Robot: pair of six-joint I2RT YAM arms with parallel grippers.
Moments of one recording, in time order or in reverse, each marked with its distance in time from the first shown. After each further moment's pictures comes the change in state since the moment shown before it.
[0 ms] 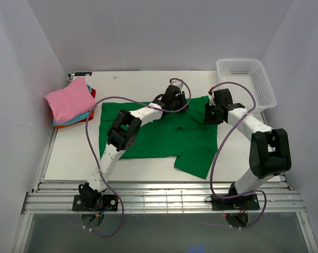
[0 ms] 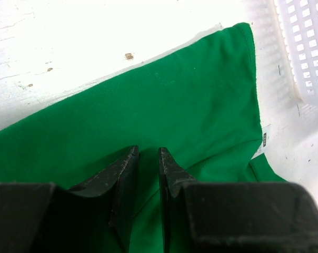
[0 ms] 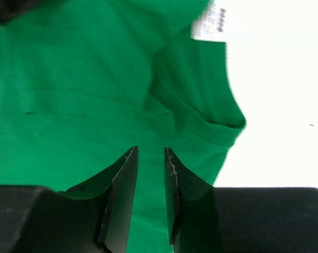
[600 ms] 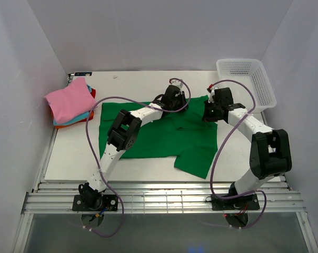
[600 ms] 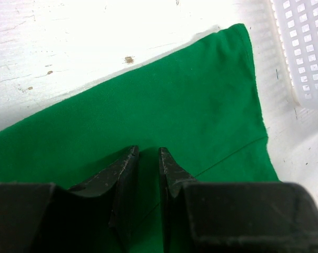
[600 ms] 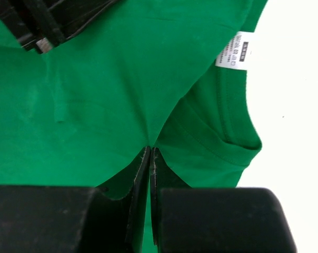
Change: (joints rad) left arm 0.001 0.004 0.000 0.014 -0.001 -0.010; right arm 0.000 0.000 -0.003 0.079 -0.054 0.000
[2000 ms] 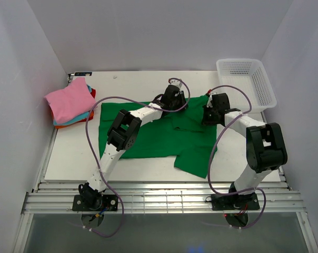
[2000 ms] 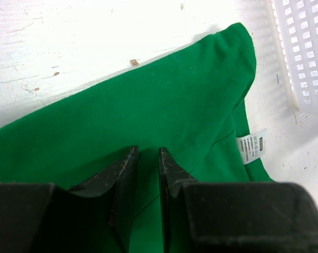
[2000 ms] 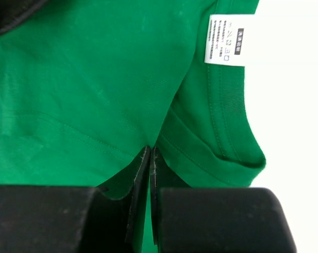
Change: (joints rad) left arm 0.000 0.000 0.000 0.003 0.000 -0.018; right arm 0.000 0.103 -0.082 0.158 0.013 0.008
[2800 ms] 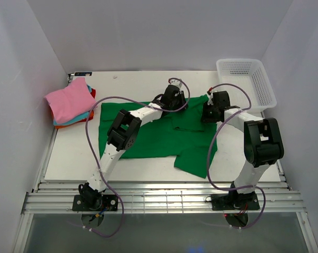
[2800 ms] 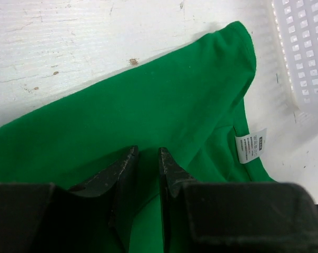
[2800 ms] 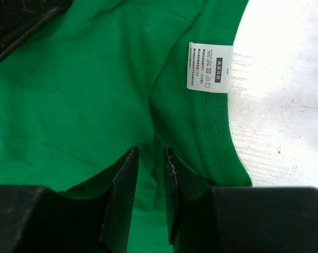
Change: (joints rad) left arm -0.001 0.000 0.000 0.000 -0.003 0.002; right arm -0.026 0.054 0.058 0.017 0.003 0.005
